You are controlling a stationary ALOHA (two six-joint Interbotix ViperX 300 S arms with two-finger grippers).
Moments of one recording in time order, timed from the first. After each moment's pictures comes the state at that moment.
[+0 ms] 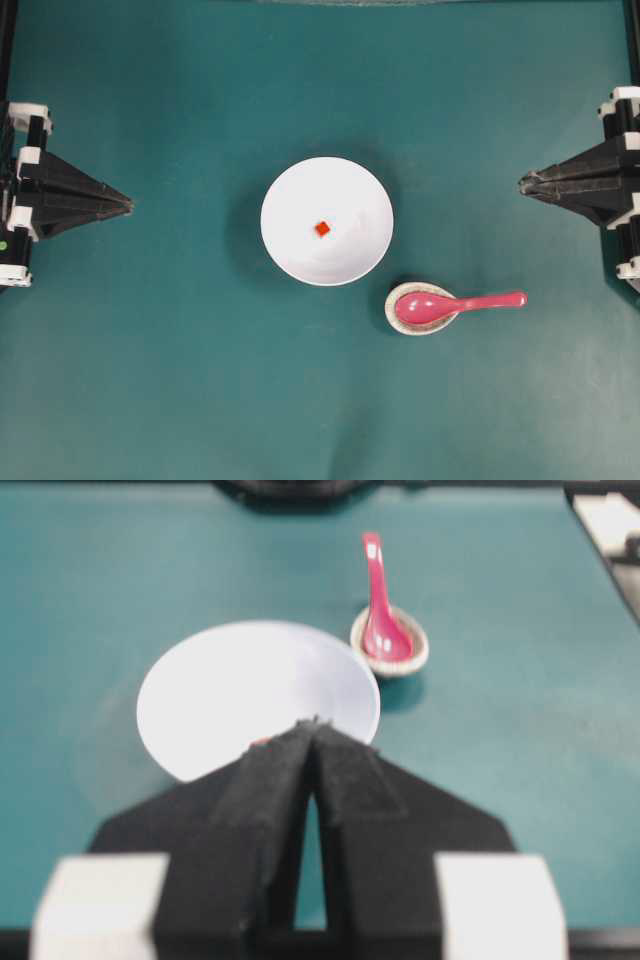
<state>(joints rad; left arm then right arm) -0.03 -0.95 1.15 0.00 0.02 -0.01 0.00 -0.94 1.15 0.04 -0.19 0.01</state>
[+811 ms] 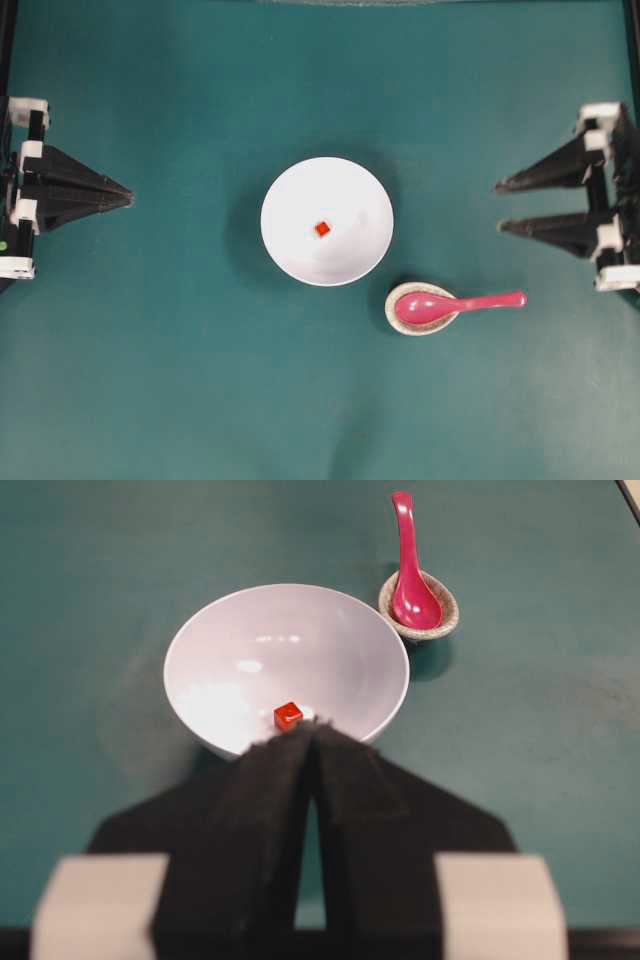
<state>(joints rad) 0.01 -0.94 1.15 0.01 0.06 -0.01 0.06 -0.82 1.15 0.09 -0.13 0.01</state>
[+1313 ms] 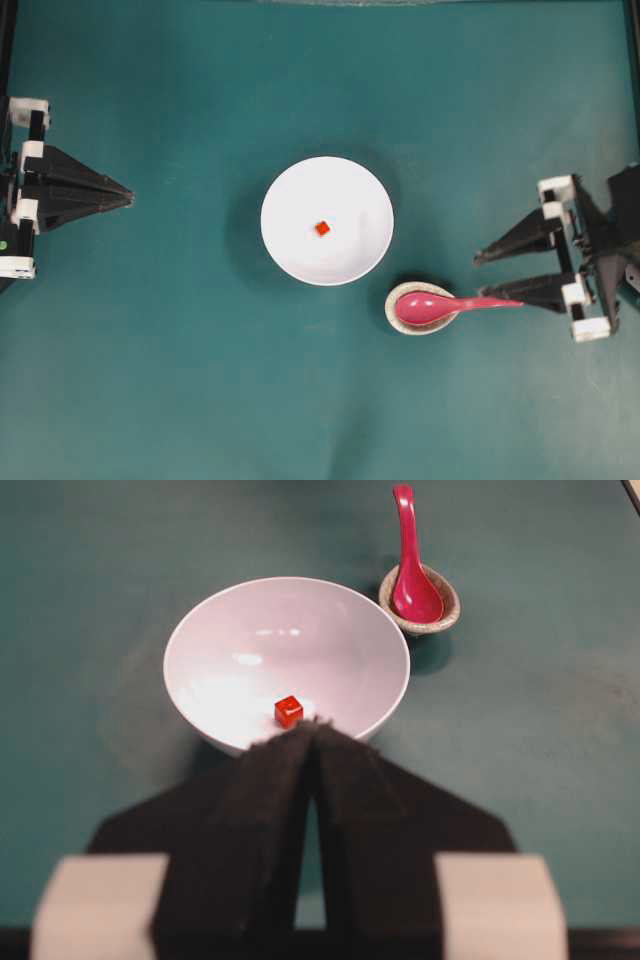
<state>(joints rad) 0.01 -0.94 1.15 0.01 0.07 -0.01 0.25 -0.58 1.28 0.25 -0.42 0.02</state>
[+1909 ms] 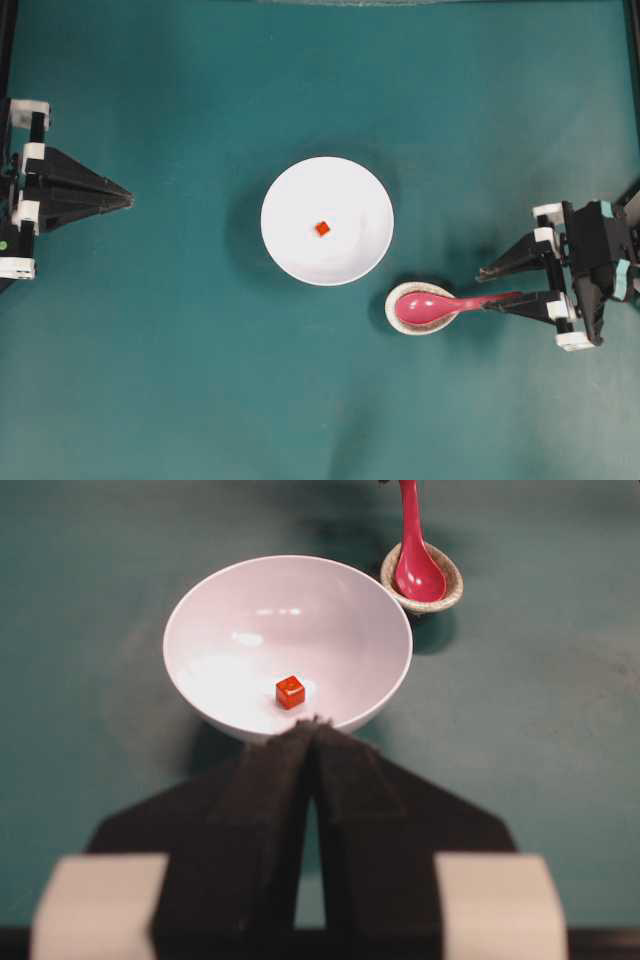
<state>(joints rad) 0.01 -0.94 1.15 0.01 0.10 0.00 0.35 -0.31 1.38 0.36 -0.63 0.01</state>
